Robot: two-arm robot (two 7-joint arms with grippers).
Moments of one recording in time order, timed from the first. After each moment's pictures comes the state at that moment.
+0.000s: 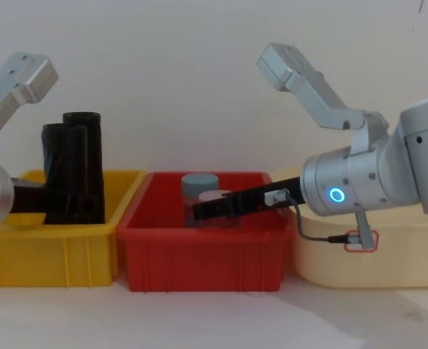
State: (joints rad) left arm -0.42 0.33 0.32 -1.42 -0.26 0.41 -0.13; right arm 0.63 0.13 -0.53 -1.16 0.28 0.46 0.37
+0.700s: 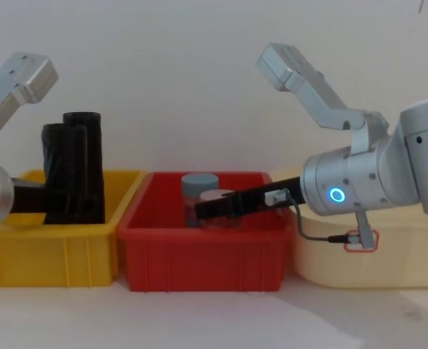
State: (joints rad) left arm -0.42 0.33 0.32 -1.42 -0.26 0.41 -0.13; right arm 0.63 0.13 -0.53 -1.16 0.28 0.46 0.37
